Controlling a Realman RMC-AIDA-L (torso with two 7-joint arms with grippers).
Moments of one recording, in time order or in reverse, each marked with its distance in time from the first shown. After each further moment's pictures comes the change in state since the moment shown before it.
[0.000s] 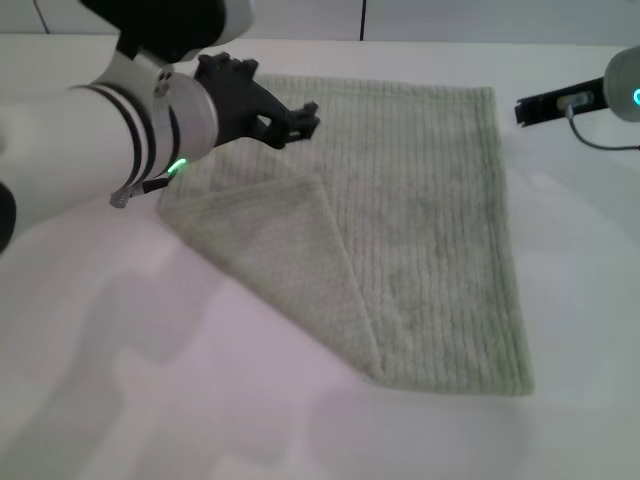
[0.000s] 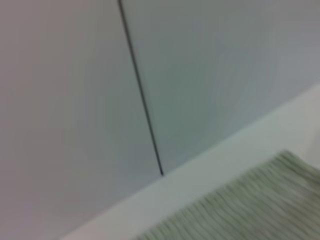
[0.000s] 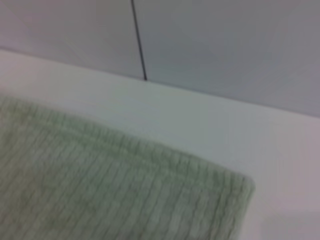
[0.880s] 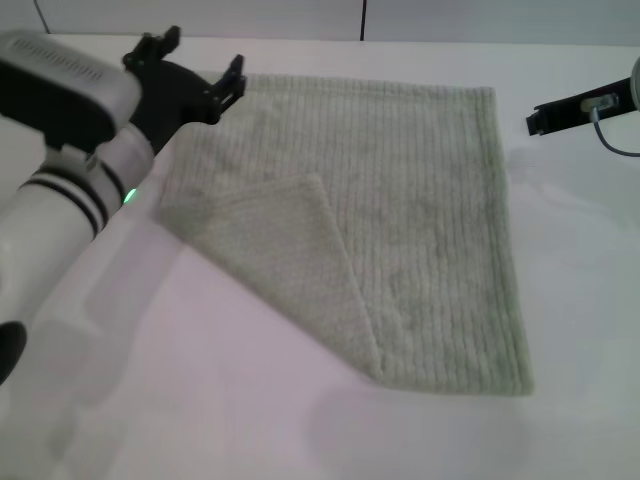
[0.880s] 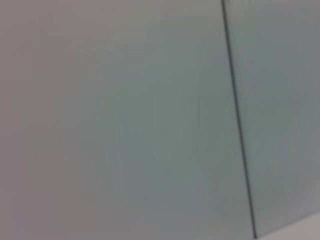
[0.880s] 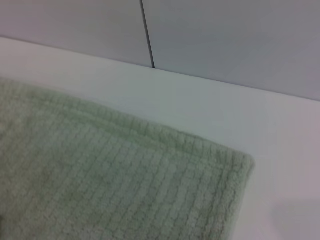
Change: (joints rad) left arm -0.040 0.008 0.026 0.778 -0.004 1.137 -0.101; right arm -0.055 -0.016 0.001 -0.168 -0.002 -0.194 0.037
